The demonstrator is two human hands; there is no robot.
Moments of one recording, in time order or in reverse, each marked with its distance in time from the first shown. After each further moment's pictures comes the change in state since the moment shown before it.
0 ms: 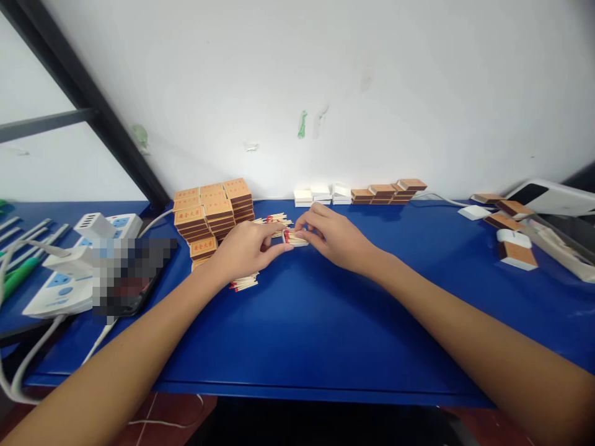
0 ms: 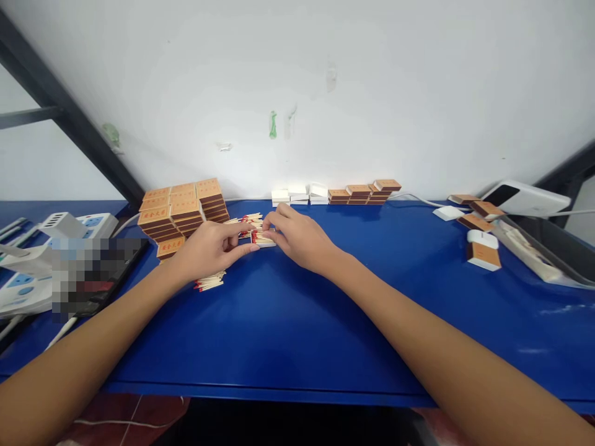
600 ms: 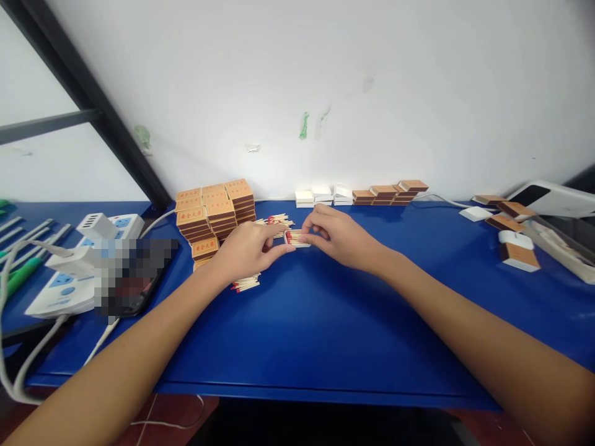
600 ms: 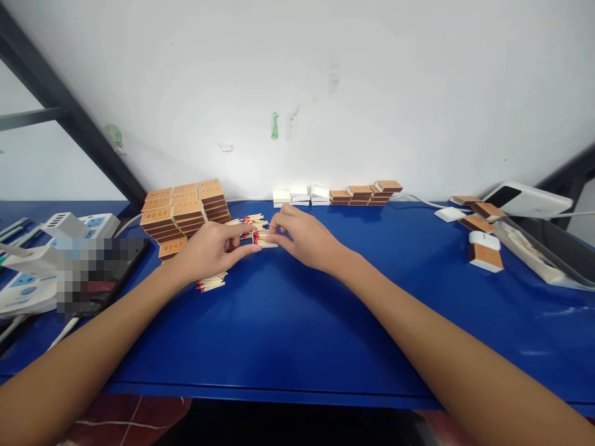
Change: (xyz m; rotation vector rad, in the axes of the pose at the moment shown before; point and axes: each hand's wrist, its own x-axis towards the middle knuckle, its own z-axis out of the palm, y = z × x) left_hand 0.000 0.002 -0.002 -0.025 -0.001 0.013; right_hand 0.001 0.004 -0.006 0.097 -0.028 0.027
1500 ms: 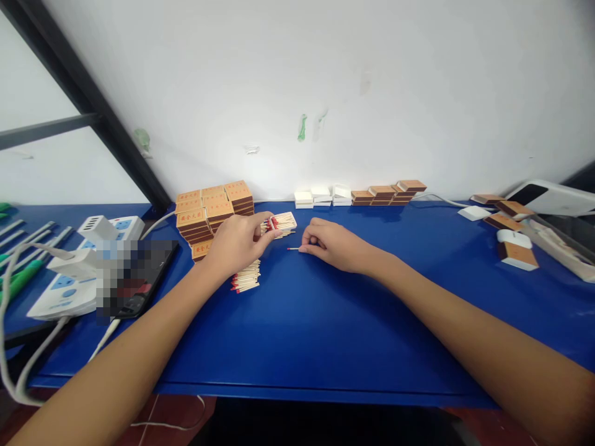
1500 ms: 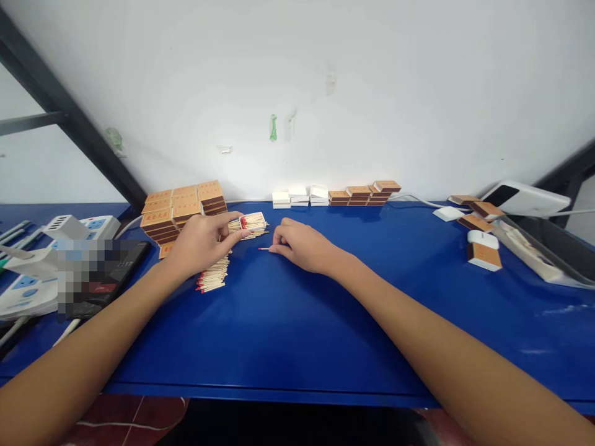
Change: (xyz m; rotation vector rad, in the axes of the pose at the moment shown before) left_hand 0.002 -0.010 -0.006 0.124 0.127 -0.187; right_hand -0.002 0.008 0.007 -0.057 -0.187 0.108
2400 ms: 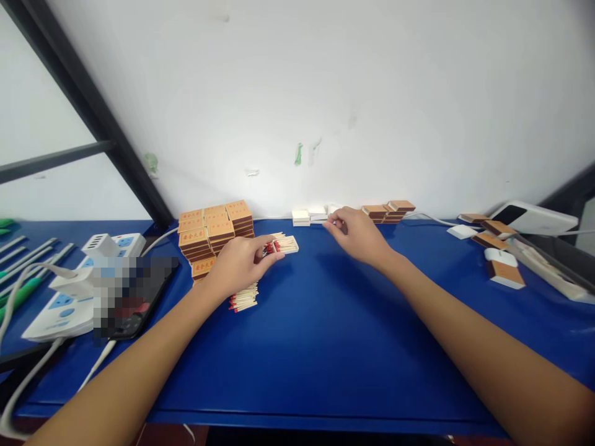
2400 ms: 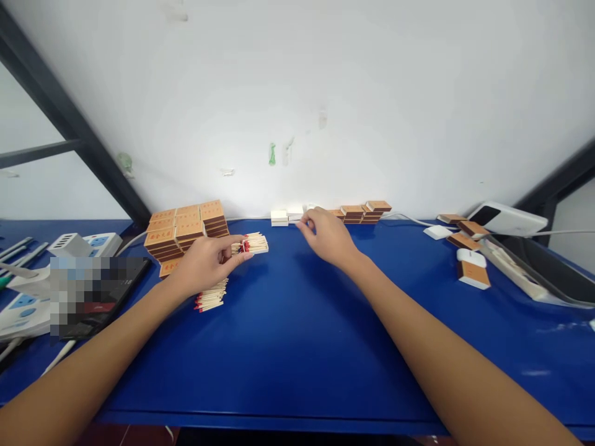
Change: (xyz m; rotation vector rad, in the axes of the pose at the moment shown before) left_hand -0.002 0.003 -0.001 -0.084 -0.081 0.043; right_hand 0.006 0.041 -0.034 -0.125 0.435 0.110
